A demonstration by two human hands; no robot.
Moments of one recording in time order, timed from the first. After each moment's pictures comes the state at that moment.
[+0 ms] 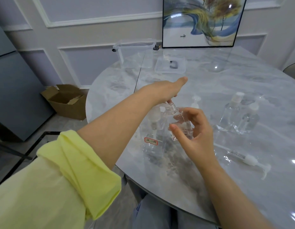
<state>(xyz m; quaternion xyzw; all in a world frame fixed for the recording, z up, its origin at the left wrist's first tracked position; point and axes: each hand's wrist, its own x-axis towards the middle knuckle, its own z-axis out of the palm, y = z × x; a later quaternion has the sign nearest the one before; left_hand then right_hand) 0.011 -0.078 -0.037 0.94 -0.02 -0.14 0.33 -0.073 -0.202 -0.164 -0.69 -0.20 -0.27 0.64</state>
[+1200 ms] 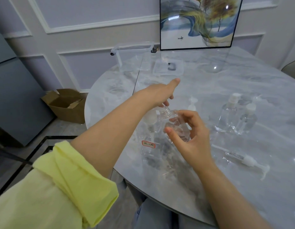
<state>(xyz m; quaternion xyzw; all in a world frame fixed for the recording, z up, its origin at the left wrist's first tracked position) 0.014 -0.074 -0.041 0.93 -0.02 -0.13 0.33 -0.070 -0.200 -0.165 -0.70 -0.21 -0.28 0.63</state>
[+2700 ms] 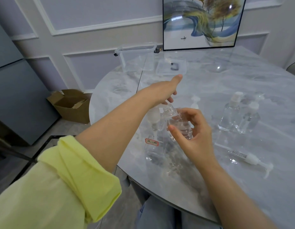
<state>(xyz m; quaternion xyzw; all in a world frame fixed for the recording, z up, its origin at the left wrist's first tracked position) 0.010 -0.075 -0.039 0.93 -0.02 -0.12 0.36 -0.076 -0.200 -0.161 -0.70 -0.20 -0.28 0.63</state>
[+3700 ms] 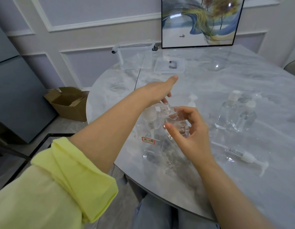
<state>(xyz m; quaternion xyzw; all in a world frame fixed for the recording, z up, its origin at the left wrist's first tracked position) 0.006 -0.073 -0.040 0.94 0.00 -0.12 0.33 -0.073 -0.201 -0.163 -0.71 -0.19 -0.26 0.63</state>
